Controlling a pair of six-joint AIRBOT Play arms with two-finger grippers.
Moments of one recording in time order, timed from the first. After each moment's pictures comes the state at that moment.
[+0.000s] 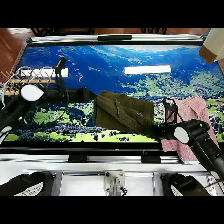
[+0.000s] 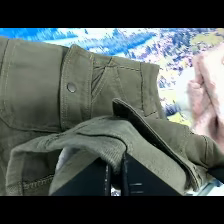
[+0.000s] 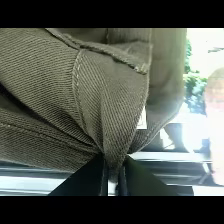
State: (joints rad) left arm -0.32 -1.22 1.11 0.73 -0.82 -1.28; right arm 0.37 -0.81 0.69 -1.52 1.16 1.99
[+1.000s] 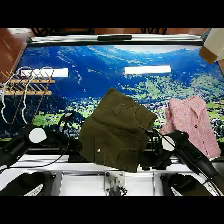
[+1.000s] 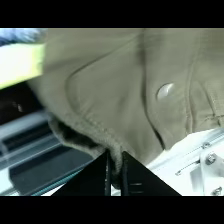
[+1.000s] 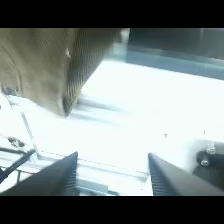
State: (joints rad) left arm -0.46 -0.86 0.56 1.12 -1.12 -1.57; right arm 0.52 -0.82 0.50 -1.24 1.49 1.90
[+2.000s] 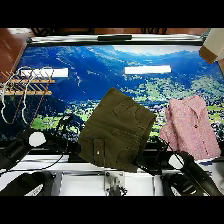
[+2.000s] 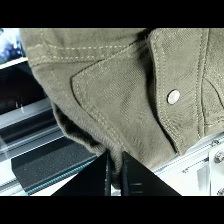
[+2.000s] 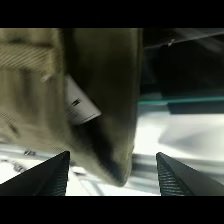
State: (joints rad) left arm -0.47 -0.83 0.52 1.11 -1.11 -1.59; right arm 0.47 -0.60 0.16 -0.97 1.05 2.09
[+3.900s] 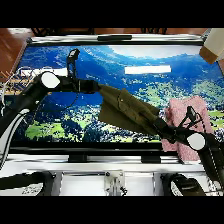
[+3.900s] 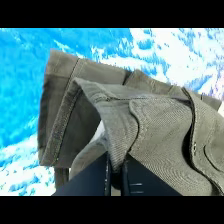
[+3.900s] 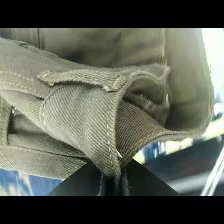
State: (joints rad) left arm -0.37 -1.45 1.35 0.97 -0.79 -1.41; right arm 0.09 -0.66 0.49 -1.23 0.88 2.17
